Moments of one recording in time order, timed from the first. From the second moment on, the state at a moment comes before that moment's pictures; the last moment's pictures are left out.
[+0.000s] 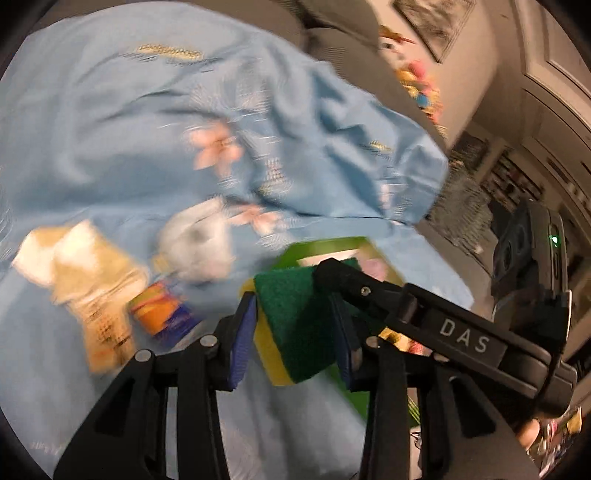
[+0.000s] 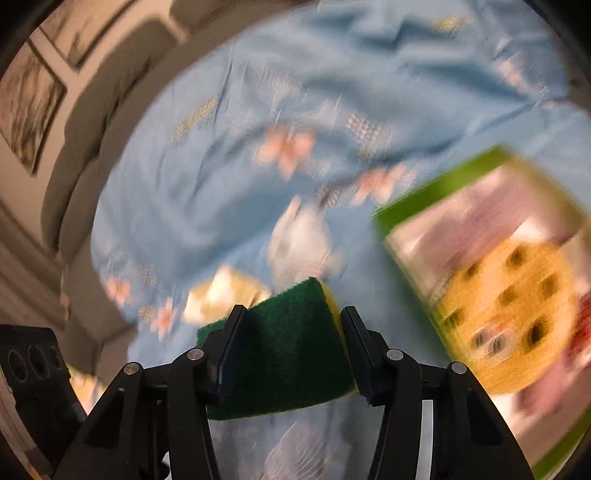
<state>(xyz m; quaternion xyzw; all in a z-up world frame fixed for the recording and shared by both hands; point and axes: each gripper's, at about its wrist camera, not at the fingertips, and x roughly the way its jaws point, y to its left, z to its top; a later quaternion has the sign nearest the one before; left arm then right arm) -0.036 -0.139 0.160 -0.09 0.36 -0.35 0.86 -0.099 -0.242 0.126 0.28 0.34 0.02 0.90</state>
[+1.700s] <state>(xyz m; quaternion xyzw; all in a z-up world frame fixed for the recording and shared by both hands) -0.055 -0.043 0.129 -0.08 0.38 -0.16 0.91 -0.136 -0.343 0.136 0.27 0.25 -0.25 0.90</state>
